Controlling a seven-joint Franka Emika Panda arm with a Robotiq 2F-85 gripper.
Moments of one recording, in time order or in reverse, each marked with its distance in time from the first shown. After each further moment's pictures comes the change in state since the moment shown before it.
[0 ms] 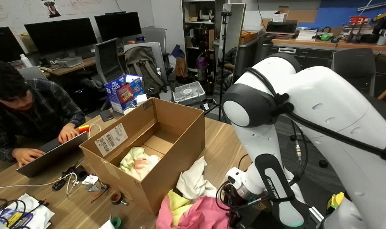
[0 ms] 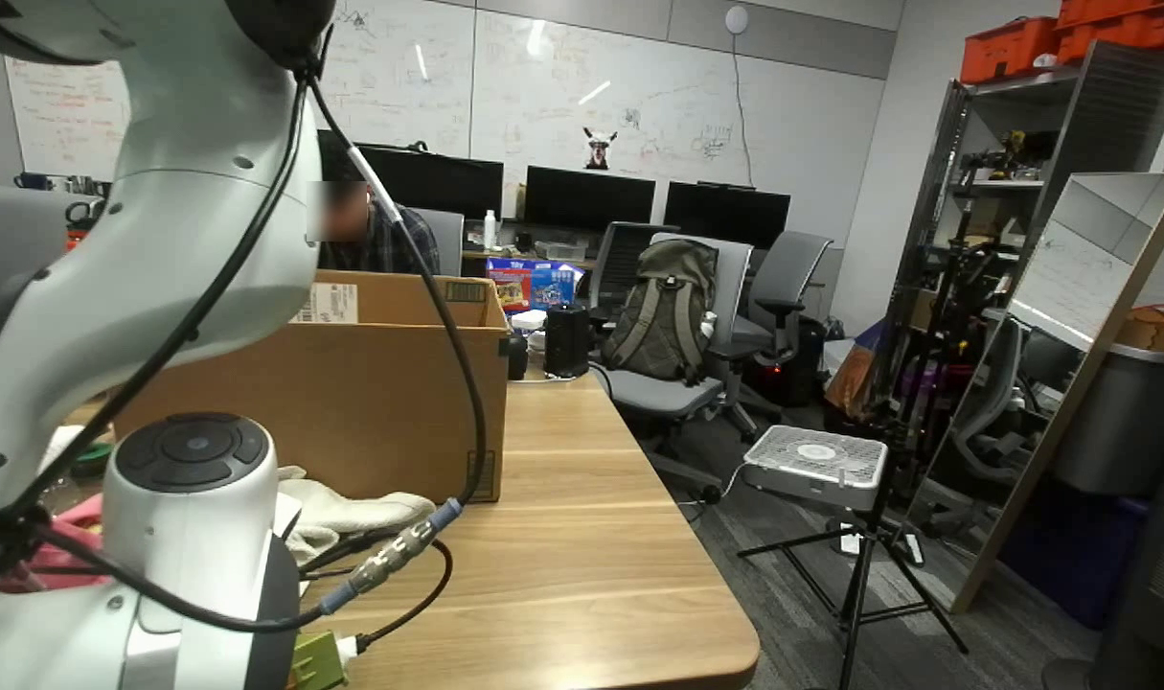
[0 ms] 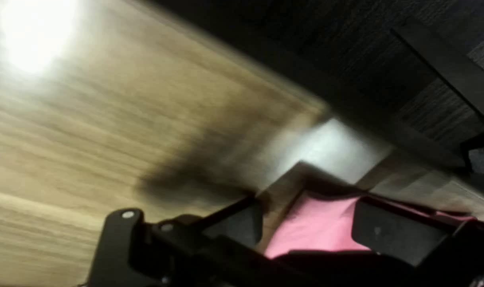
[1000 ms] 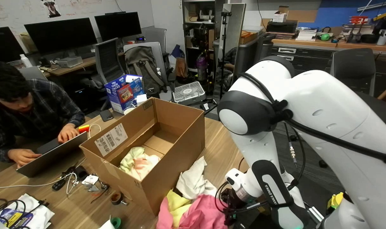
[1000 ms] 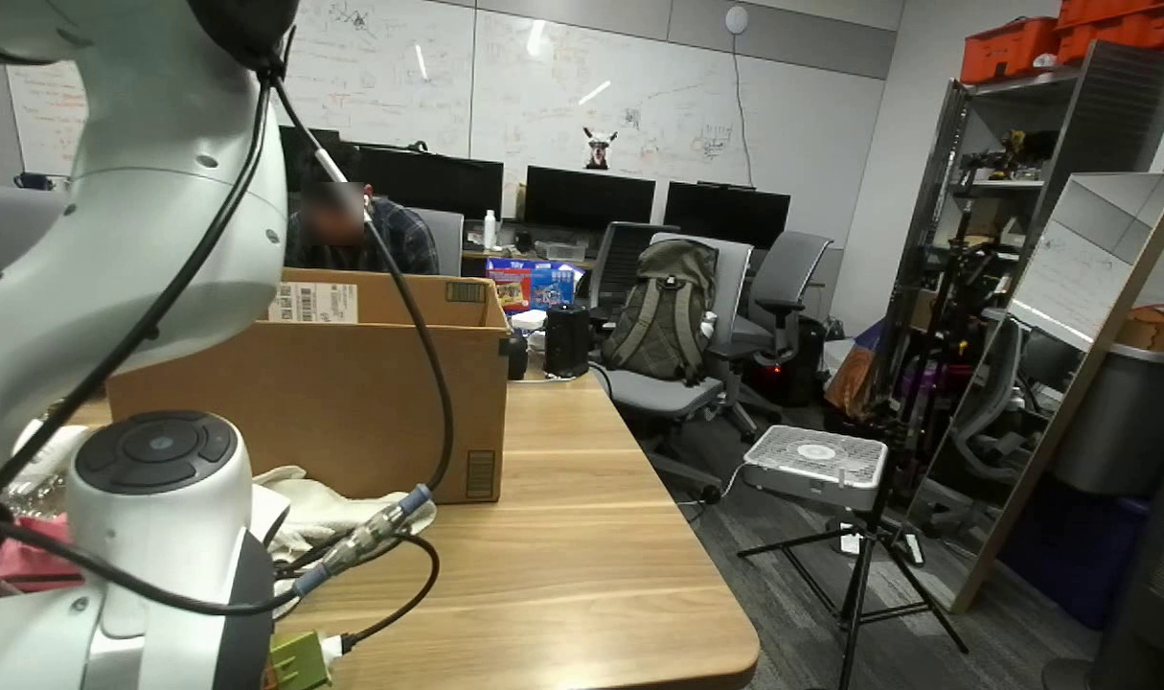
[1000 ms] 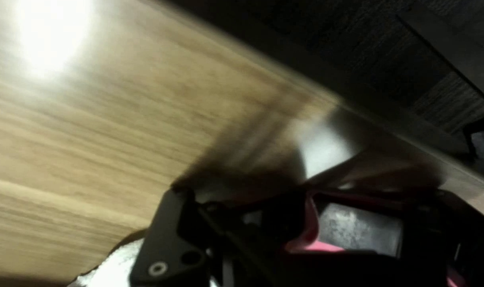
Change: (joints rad) arm 0.085 0.010 -0.013 -0.016 0.081 0.049 0.042
